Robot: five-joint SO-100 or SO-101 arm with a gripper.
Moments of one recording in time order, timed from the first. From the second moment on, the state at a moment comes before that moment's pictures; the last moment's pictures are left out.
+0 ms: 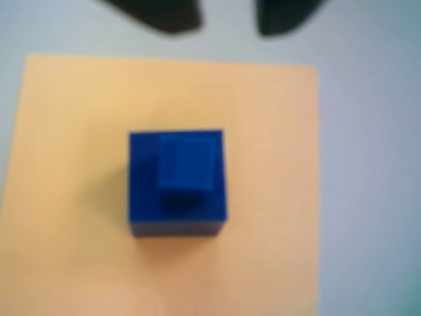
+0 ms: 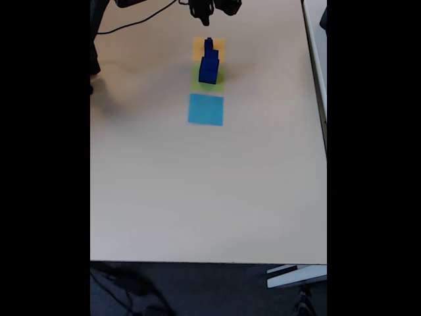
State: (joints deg) arm -19.6 59.9 48.2 79.2 106.3
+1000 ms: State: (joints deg) arm -20.0 59.2 52.5 72.9 108.0
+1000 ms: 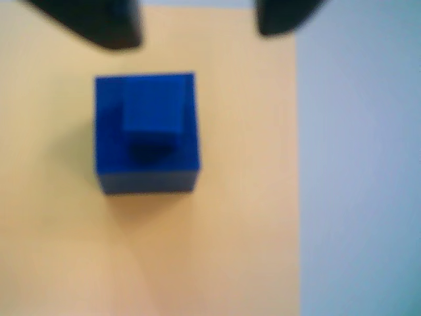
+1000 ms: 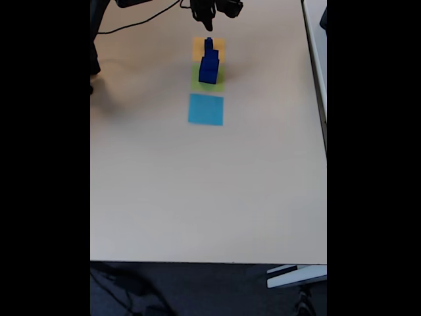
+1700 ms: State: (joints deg) arm -20.1 56.8 52.9 72.7 108.0
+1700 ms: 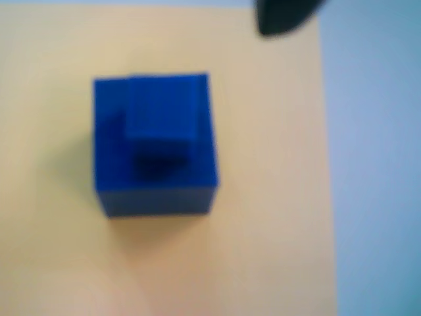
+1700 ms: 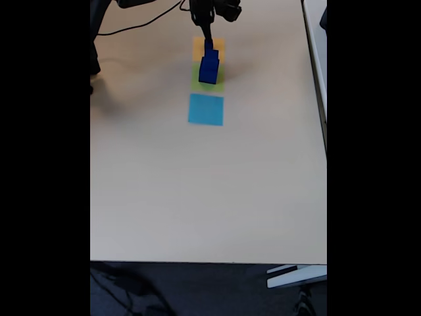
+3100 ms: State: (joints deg) arm -21.2 50.3 45.0 71.9 108.2
